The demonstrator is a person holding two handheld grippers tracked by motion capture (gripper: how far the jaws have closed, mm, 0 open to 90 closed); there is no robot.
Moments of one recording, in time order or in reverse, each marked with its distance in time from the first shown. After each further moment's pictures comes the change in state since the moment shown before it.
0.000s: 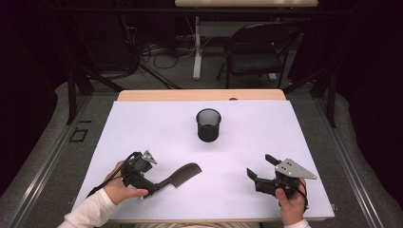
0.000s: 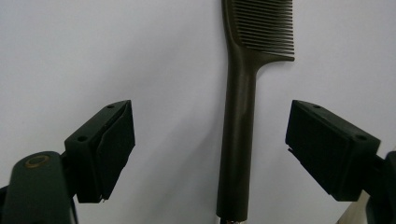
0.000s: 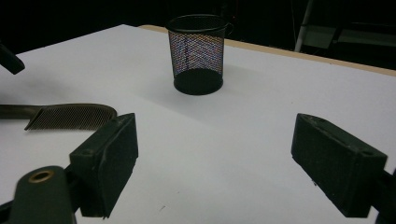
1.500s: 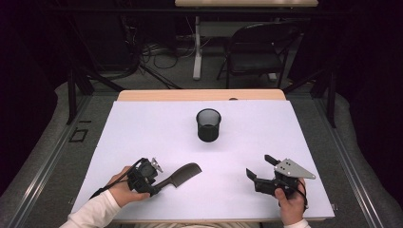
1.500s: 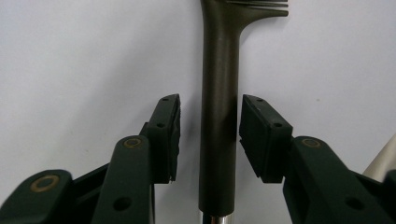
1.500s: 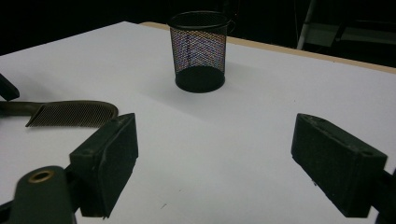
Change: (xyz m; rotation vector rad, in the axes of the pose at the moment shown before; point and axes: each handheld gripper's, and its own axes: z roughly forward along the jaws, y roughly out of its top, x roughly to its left) left arm -0.013 0.000 0.018 0.143 -0.012 0.067; right arm 0.000 -0.001 0.002 0.006 0.008 -0.005
